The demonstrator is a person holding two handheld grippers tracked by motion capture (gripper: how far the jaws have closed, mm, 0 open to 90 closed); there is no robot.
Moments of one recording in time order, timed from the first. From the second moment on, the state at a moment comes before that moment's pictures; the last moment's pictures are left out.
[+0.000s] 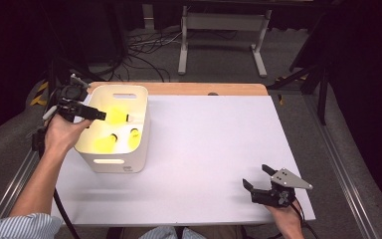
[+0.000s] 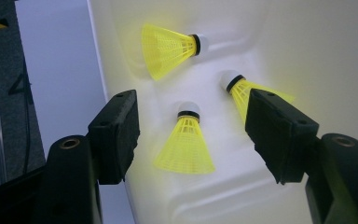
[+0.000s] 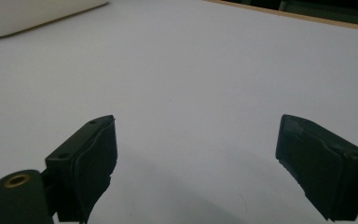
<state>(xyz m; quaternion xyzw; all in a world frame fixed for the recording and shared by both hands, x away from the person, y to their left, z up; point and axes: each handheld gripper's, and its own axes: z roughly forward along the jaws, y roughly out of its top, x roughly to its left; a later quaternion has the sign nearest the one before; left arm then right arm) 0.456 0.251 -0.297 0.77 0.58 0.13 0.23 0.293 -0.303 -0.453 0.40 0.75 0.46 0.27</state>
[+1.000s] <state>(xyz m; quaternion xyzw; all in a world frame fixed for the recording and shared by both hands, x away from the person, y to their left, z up) 0.444 0.282 -0.299 0.74 0.61 0.14 0.24 0.293 -0.303 -0.453 0.40 0.75 0.46 0.27</state>
